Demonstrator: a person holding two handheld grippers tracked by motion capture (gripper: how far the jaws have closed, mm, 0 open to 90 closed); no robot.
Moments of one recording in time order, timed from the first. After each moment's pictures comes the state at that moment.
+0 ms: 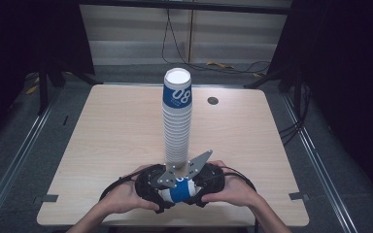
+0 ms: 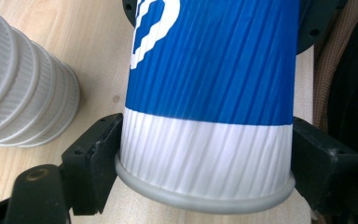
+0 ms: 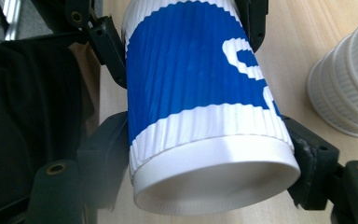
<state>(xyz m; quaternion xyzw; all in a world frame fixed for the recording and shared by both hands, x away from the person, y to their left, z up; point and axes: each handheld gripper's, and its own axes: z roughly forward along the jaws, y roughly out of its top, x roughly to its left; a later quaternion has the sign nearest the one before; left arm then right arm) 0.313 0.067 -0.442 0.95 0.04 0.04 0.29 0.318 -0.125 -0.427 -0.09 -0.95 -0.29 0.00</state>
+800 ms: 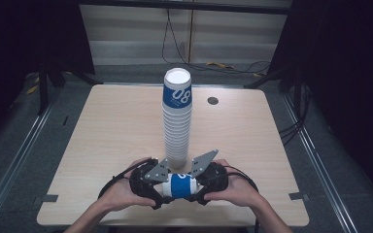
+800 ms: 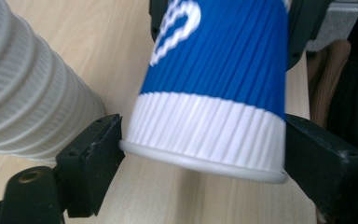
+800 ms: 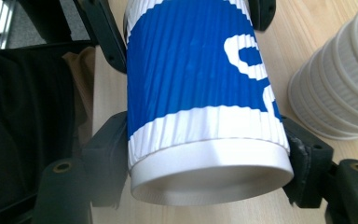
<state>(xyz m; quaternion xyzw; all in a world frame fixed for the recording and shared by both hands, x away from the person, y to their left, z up) 0.320 0.085 -0.433 0.92 0.05 0.05 0.38 0.316 -0.133 -0.422 -0.09 -0.94 -0.31 -0.02</state>
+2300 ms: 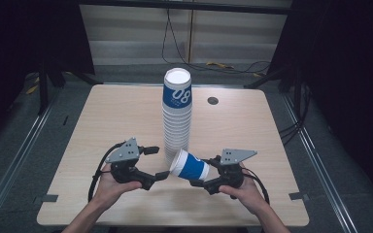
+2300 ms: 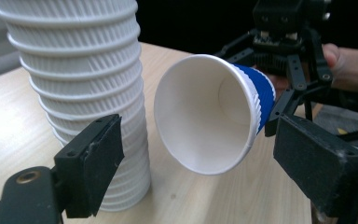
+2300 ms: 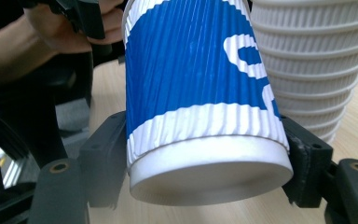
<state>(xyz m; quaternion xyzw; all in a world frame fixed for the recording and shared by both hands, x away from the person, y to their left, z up) 0.331 0.130 -0.404 0.80 0.16 0.07 0.58 0.320 -0.186 -0.444 -0.22 -0.80 -0.57 -0.04</state>
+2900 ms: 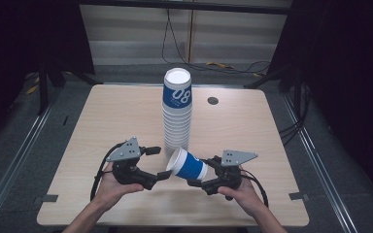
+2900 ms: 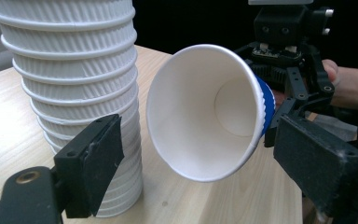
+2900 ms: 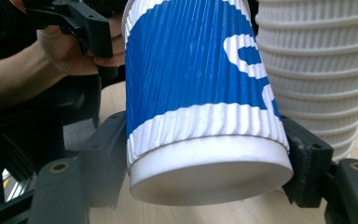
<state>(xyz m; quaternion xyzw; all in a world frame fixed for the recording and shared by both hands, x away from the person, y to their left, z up) 0.331 0.127 -0.403 0.79 0.18 0.05 0.59 0.317 -0.182 -0.448 -0.21 -0.77 -0.60 -0.04</state>
